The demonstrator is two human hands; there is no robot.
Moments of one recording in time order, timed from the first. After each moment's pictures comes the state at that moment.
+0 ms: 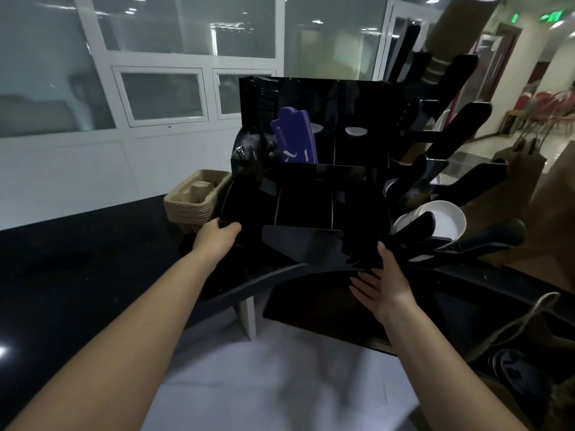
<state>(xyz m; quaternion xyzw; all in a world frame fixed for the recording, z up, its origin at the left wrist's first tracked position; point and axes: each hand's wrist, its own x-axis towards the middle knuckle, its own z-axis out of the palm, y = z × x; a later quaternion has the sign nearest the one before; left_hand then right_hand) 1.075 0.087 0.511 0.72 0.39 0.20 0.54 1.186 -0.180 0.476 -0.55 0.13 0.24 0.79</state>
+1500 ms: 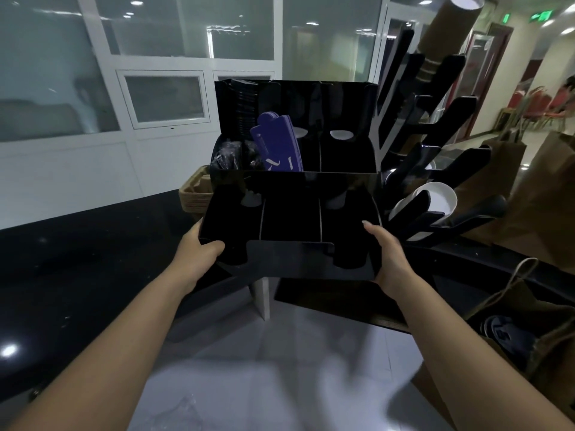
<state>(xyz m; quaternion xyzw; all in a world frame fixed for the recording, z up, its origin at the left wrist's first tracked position) 0.976 0.075 0.506 0.74 0.29 0.24 0.56 1.161 -0.188 0.491 -0.63 -0.06 0.23 0.74</state>
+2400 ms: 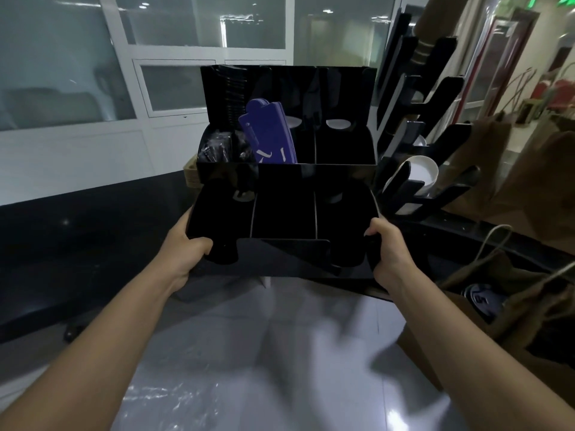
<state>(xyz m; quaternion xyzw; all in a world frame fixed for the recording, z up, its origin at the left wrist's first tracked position) 0.915 0.037 0.496 0.70 0.30 0.29 0.58 1.106 -0.222 0.498 -0.58 -0.11 0.25 0.77</state>
